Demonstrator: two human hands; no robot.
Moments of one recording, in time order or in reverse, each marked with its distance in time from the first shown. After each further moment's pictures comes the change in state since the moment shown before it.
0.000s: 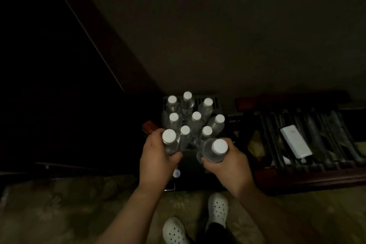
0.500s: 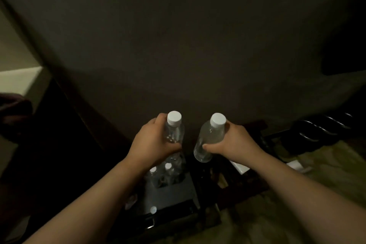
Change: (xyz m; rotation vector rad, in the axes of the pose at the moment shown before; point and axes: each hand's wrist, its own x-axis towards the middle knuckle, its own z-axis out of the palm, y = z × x) left_hand -0.059 0.280 -0.161 0.132 -0.213 0.538; right_hand -0.133 -0.144 -0.289 -0.050 0.110 -0.121
